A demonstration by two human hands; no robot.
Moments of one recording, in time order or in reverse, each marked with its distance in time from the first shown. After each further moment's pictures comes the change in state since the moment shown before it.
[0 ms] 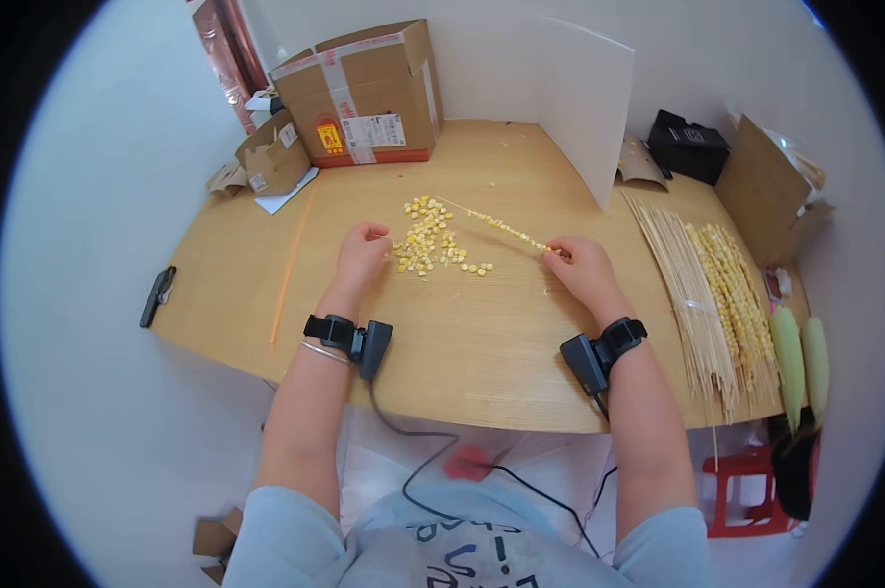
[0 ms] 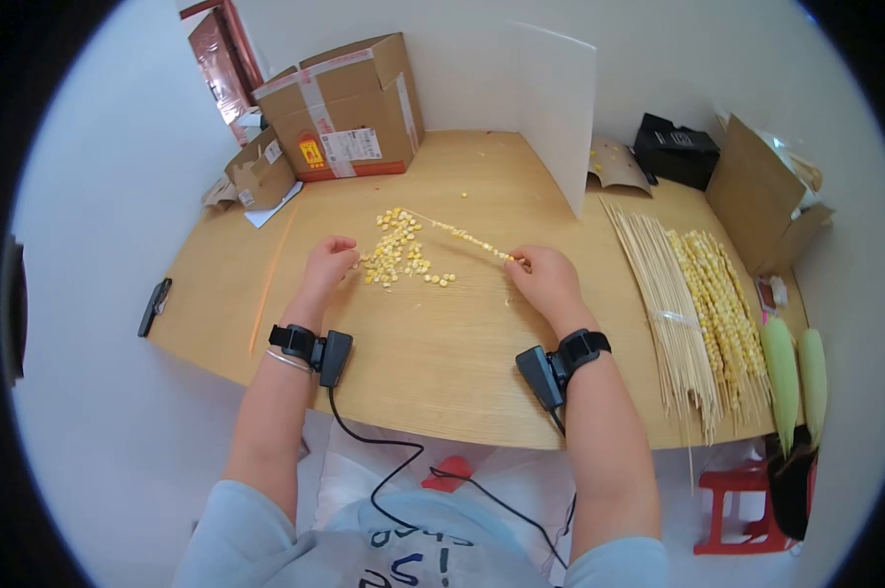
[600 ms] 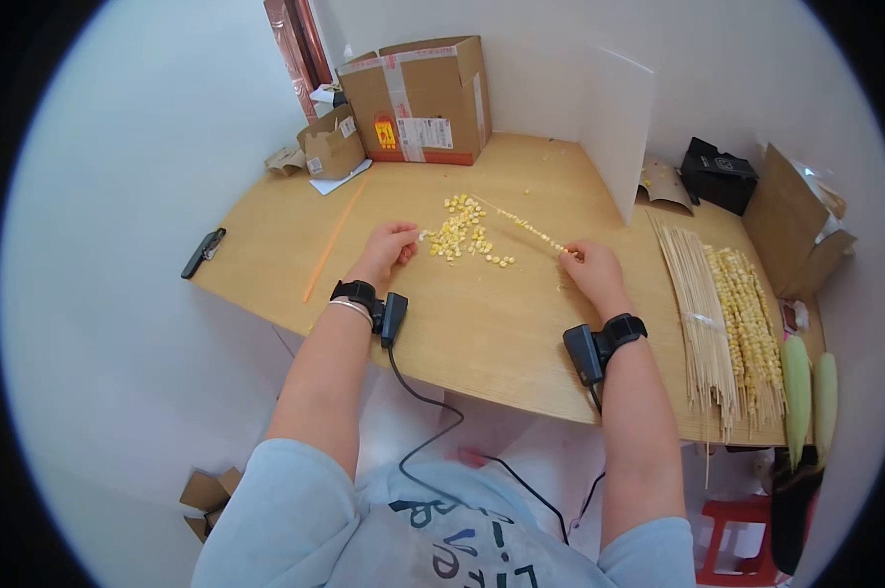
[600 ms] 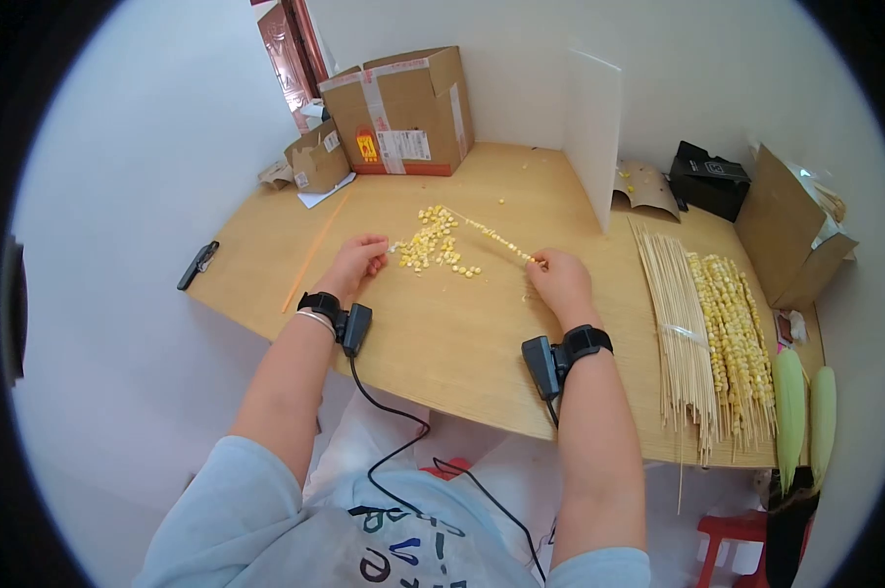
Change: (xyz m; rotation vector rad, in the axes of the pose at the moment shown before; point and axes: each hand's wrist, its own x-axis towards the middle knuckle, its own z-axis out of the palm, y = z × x) left_hand -0.033 0.010 -0.008 -0.337 -0.043 -0.121; right_hand 0.001 0.006 0.004 0.004 -0.004 0.017
